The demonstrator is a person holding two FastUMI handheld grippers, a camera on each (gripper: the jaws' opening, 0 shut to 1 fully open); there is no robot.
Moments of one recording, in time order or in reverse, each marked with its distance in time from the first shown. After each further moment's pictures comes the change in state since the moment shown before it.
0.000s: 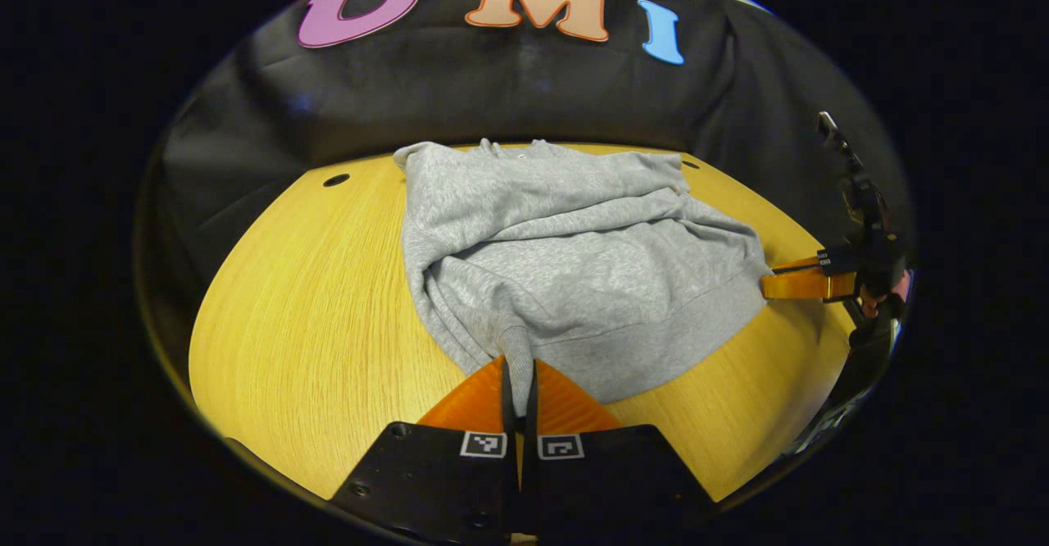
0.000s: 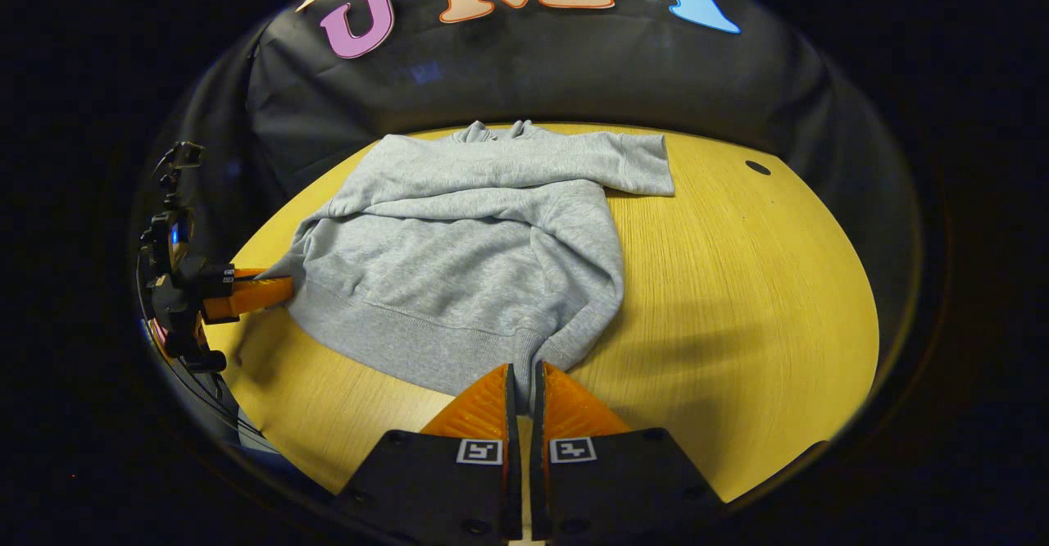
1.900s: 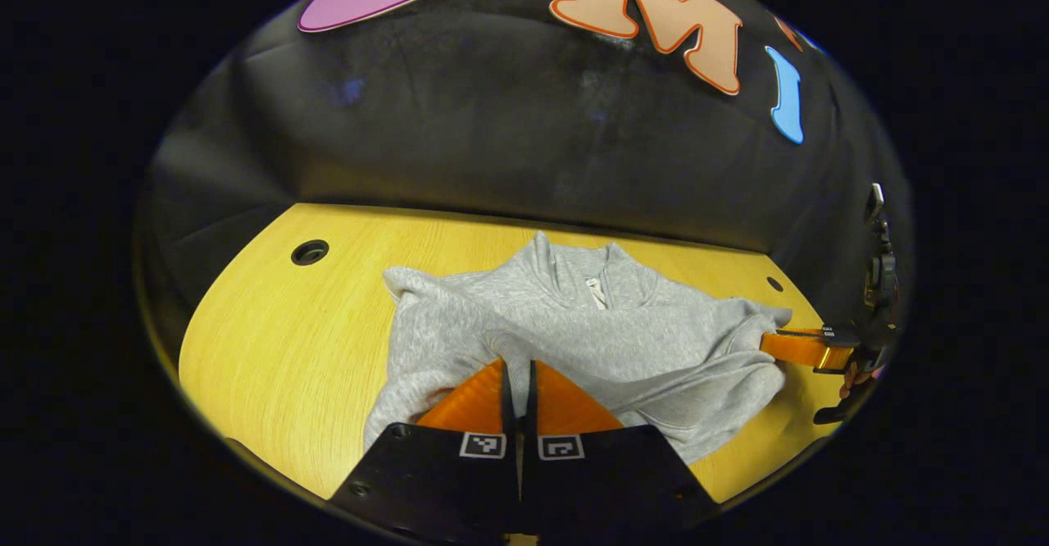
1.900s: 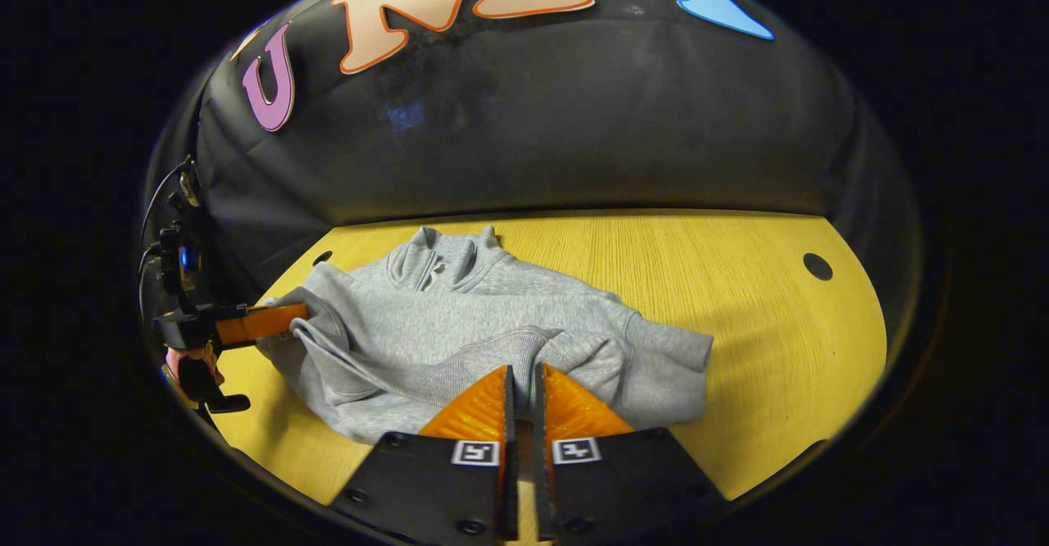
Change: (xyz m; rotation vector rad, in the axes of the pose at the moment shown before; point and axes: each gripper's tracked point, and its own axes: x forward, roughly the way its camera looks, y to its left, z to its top) left arm 0.162 0.062 0.194 -0.194 -0.130 0.096; right arm 0.153 -0.045 0.213 0.104 -0.135 0.036
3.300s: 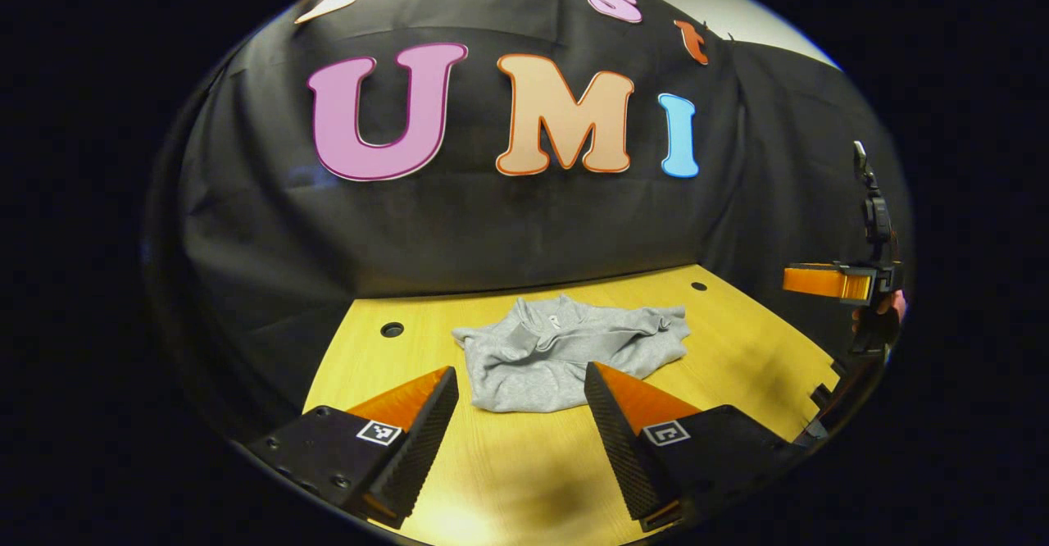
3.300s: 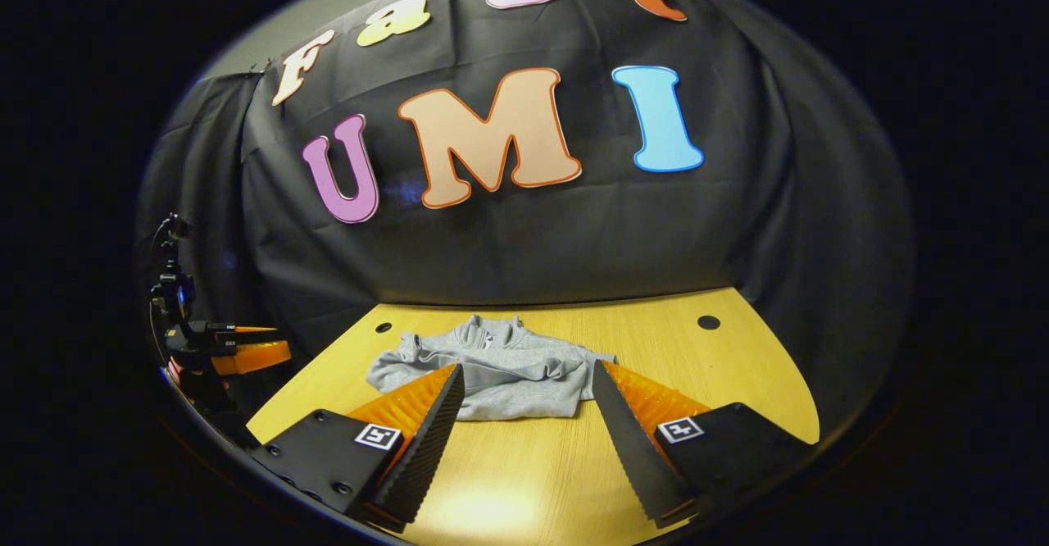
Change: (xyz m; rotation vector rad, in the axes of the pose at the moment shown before) left arm -0.286 -0.013 0.051 0.228 -0.215 -0.050; right arm -0.309 0.057 0.059 0.003 -0.336 -0.083
